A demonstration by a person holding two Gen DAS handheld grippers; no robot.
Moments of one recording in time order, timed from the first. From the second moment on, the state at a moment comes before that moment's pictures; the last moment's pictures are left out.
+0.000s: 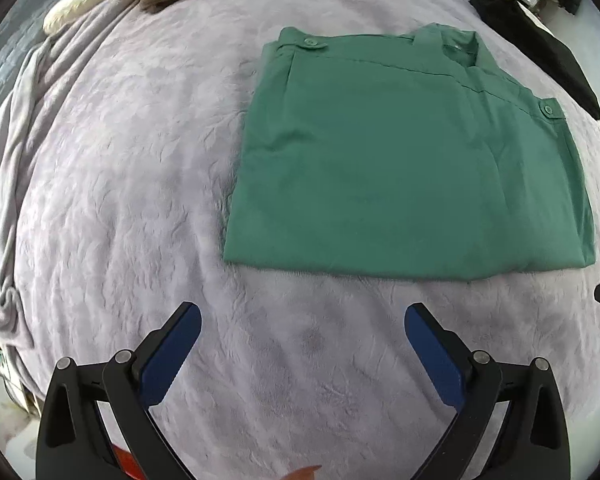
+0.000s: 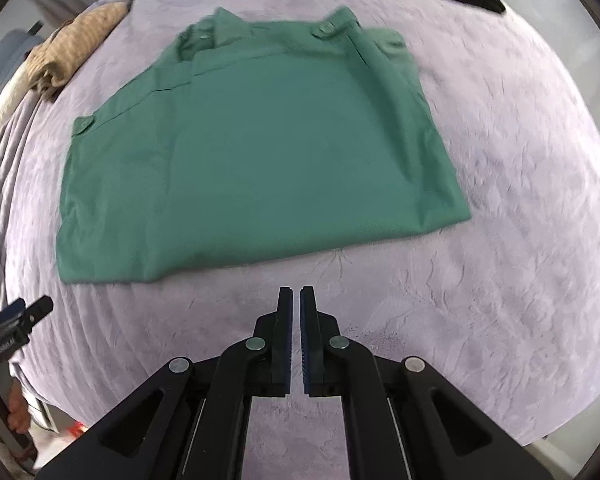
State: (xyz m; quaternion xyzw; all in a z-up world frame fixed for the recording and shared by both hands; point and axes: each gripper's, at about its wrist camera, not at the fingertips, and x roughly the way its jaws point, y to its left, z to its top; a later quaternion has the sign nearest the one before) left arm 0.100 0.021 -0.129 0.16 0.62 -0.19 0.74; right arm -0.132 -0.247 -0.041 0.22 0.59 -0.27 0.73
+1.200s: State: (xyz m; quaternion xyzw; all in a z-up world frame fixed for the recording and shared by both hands) left arm 0.092 0.021 -0.110 0.17 0.60 -0.21 0.75; right arm -0.100 -0.200 -0.028 0.14 0.59 -0.28 0.74
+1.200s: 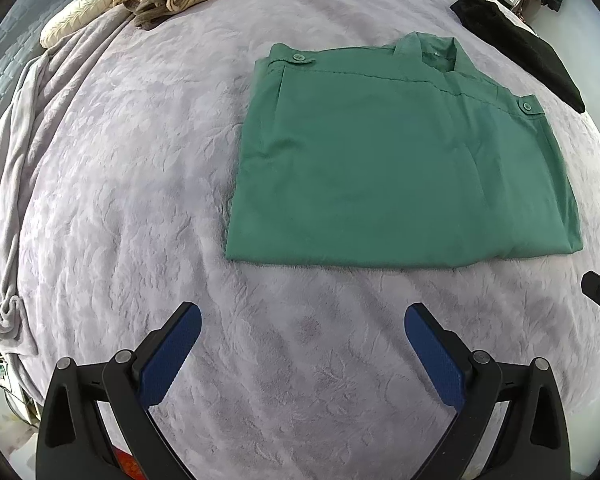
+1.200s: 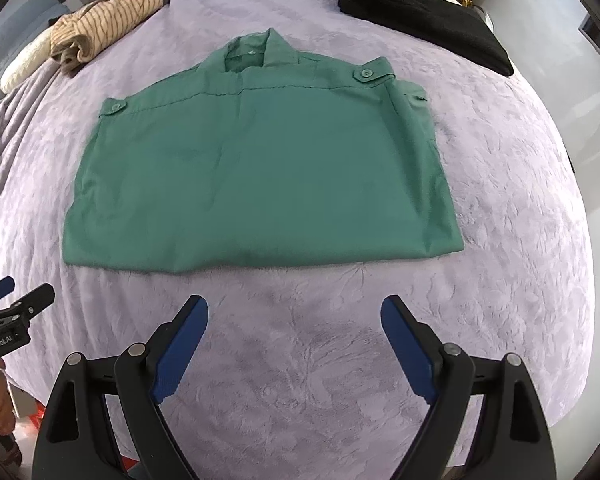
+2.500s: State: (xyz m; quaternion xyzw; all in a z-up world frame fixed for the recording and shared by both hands) left arm 0.102 0.054 -0.150 0.15 0.64 -0.18 0.73; right arm -0.077 -0.179 -0.076 0.16 0.66 -0.25 0.69
